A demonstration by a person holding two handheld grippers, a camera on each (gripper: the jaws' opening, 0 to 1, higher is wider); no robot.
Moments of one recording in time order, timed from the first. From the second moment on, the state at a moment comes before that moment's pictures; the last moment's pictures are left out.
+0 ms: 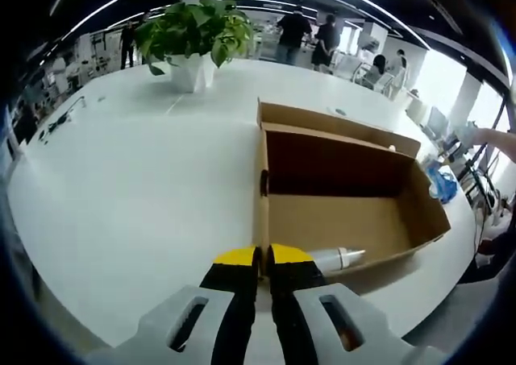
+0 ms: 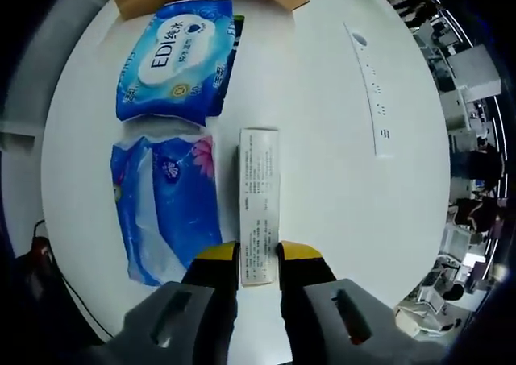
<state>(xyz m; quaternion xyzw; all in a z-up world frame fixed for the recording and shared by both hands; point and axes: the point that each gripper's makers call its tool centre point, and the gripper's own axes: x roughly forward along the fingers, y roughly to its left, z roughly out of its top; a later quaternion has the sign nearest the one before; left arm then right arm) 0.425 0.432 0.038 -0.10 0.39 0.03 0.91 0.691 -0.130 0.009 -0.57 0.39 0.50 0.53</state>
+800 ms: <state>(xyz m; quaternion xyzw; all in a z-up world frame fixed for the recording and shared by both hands) 0.435 0.431 0.061 -0.03 0.38 -0.02 0.92 0.676 -0.124 0.040 -0.50 0.37 0.46 0.63</state>
